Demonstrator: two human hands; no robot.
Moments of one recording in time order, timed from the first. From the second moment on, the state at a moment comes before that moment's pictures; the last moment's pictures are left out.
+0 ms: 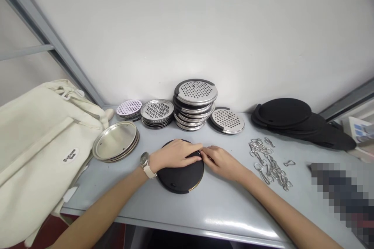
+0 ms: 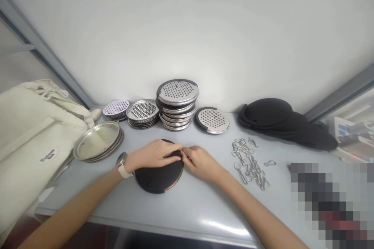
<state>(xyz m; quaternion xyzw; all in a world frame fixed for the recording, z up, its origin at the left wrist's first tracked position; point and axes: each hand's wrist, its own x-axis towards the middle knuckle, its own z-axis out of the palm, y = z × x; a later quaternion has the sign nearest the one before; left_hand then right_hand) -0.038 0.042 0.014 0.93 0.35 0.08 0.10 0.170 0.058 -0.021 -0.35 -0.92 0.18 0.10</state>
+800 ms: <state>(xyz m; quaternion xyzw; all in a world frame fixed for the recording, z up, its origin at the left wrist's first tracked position) -0.037 0.041 0.014 0.92 0.37 0.06 0.08 0.170 0.057 -0.022 -0.36 -0.92 0.13 0.09</state>
